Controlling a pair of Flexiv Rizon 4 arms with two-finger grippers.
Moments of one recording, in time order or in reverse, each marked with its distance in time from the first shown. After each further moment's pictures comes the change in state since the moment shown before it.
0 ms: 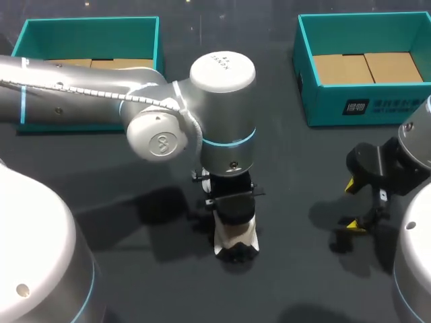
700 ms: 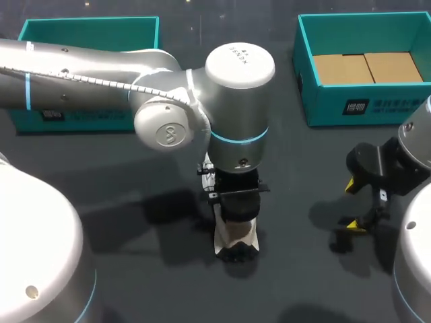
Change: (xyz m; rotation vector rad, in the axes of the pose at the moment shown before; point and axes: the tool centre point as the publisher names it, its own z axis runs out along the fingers) left arm 0.001 -0.004 -0.027 -0.073 0.059 0.034; right arm 0.000 0.000 0.000 0.000 0.000 0.000
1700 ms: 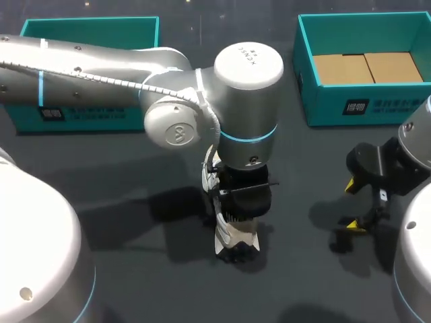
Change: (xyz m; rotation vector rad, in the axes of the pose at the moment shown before) left arm -0.027 0.011 -0.003 -0.030 -0.058 -0.049; right arm 0.000 0.000 0.000 0.000 0.000 0.000
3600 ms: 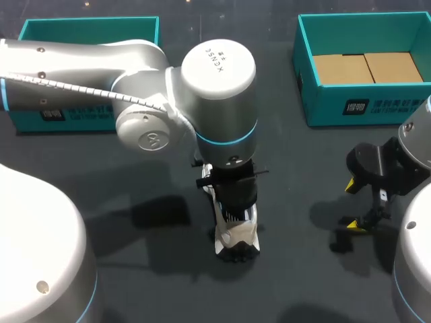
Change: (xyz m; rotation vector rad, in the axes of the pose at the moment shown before) left arm 0.009 0.025 -0.027 -0.133 -0.096 0.038; right arm 0.000 0.000 0.000 0.000 0.000 0.000
